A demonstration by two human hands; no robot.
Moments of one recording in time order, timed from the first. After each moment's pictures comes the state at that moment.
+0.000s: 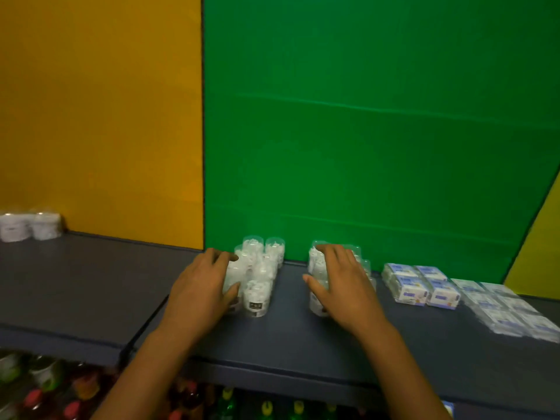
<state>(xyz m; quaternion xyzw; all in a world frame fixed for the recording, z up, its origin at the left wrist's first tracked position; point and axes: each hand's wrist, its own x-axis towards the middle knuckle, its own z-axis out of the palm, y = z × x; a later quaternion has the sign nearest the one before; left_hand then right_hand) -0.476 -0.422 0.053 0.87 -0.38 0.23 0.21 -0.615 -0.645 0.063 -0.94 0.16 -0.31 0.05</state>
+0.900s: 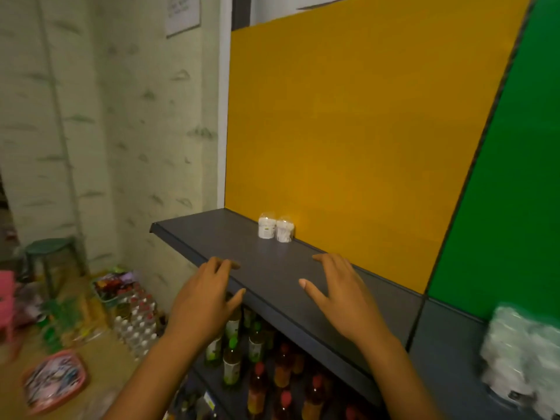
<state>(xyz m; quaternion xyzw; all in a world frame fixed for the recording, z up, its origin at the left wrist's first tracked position) -0.363 -0.033 0.045 0.94 -0.11 0.26 0.17 -0.364 -0.283 0.064 -0.94 -0.14 -0.26 0.17</state>
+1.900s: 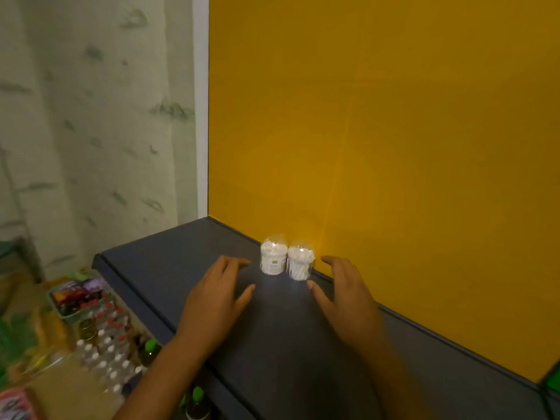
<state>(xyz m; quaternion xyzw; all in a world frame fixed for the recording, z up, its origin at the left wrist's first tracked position) -0.057 -0.010 0.013 0.91 -0.16 0.25 0.28 -0.074 -0.251 0.022 -0.94 -0.04 -0.27 0.22</state>
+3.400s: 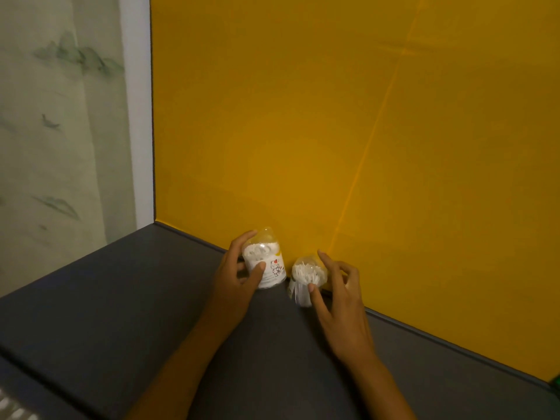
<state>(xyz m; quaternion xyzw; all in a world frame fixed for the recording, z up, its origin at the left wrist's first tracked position) 0.130 -0.035 -0.021 0.64 -0.27 0.07 0.71 0.031 -0.217 -0.024 -0.91 0.06 -0.33 0.22</state>
